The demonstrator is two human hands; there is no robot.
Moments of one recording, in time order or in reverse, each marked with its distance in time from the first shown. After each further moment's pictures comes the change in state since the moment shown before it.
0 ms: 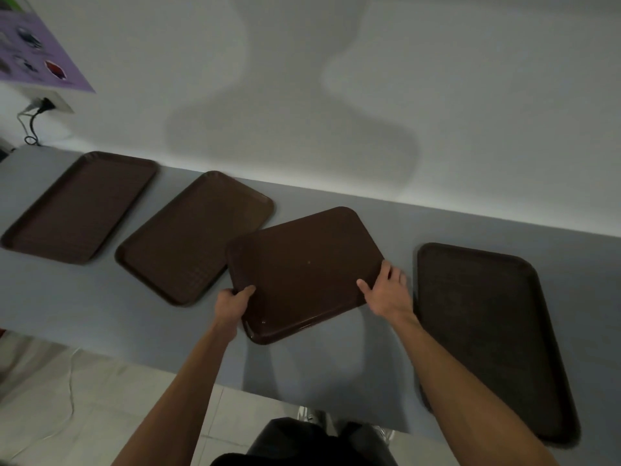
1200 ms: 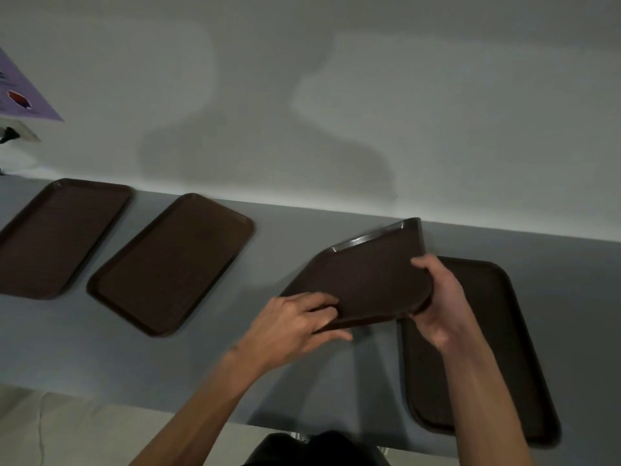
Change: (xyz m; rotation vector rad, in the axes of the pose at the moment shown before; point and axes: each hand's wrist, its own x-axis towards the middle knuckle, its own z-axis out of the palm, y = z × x) left_hand -0.167 0.081 0.049 0.793 -0.266 1.795; right_hand -0.131 -0.023 -0.186 1.606 -0.064 0.195
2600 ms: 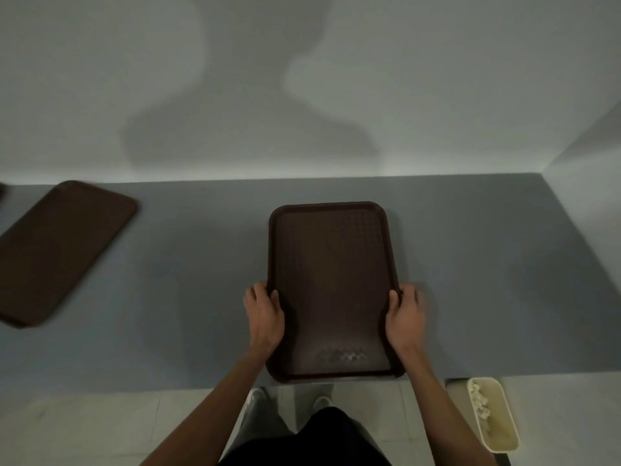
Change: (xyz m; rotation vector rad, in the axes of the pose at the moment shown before) left_hand 0.046 0.160 0.284 -0.367 0.111 -1.007; right_hand 0.045 0.111 -0.375 -1.005 0.621 -0.422
